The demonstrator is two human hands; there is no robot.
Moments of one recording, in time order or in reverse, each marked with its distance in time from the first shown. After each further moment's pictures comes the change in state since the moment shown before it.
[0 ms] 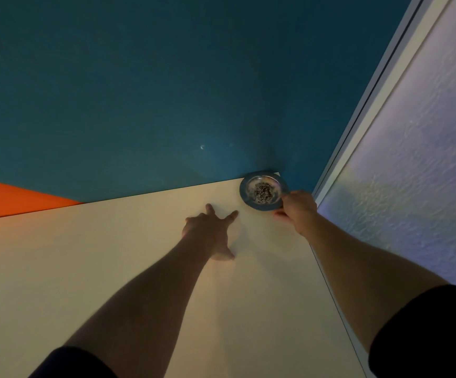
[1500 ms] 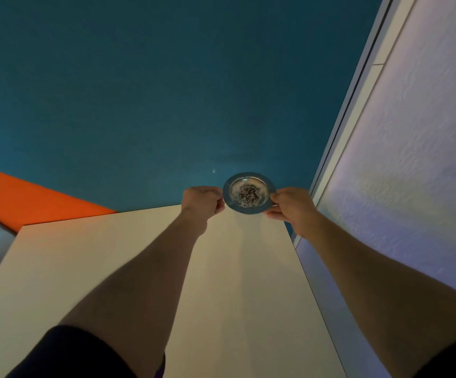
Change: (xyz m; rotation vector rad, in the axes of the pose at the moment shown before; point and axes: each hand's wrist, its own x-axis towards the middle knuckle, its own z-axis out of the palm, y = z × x) left_hand -0.108 -0.020 -0.096 -1.863 0.457 -0.261; right_hand -0.149 -0.082 -0.048 0.081 -0.158 -0.133
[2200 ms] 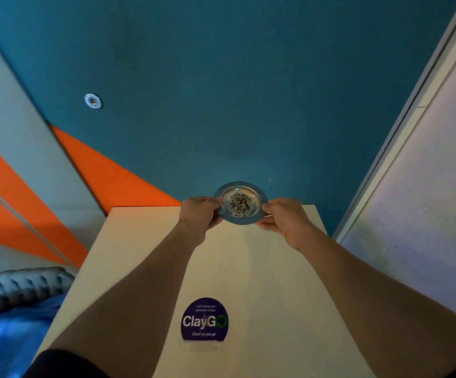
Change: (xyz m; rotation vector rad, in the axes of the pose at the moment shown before) left_hand -0.095 0.018 -0.175 -0.169 0.069 0.064; right_hand -0.153 -0.026 0.120 -0.014 -0.183 -0.094
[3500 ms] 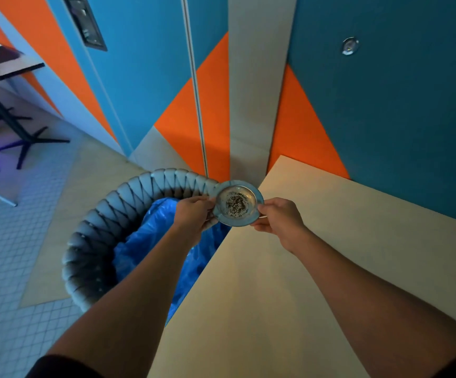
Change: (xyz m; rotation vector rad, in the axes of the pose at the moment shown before) left_hand -0.124 -0.060 -0.441 -0.255 0.527 -0.087; right_hand -0.178 0.092 0.390 -0.270 -0.499 0.008
